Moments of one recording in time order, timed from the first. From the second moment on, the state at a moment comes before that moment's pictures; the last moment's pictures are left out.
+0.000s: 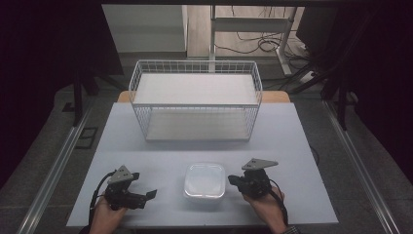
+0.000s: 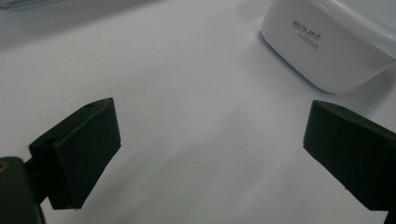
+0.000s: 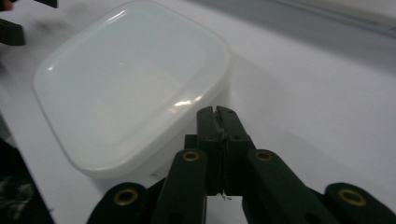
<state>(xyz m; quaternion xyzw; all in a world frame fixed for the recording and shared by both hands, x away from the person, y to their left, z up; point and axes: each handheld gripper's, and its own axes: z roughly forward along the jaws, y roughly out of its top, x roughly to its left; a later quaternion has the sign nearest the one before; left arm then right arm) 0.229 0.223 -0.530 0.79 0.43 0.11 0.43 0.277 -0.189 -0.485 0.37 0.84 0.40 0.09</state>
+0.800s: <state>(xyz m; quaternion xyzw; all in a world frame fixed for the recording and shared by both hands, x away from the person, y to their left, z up) 0.228 0.215 -0.532 0.80 0.40 0.11 0.43 0.276 -0.223 -0.505 0.33 0.84 0.39 0.15</state>
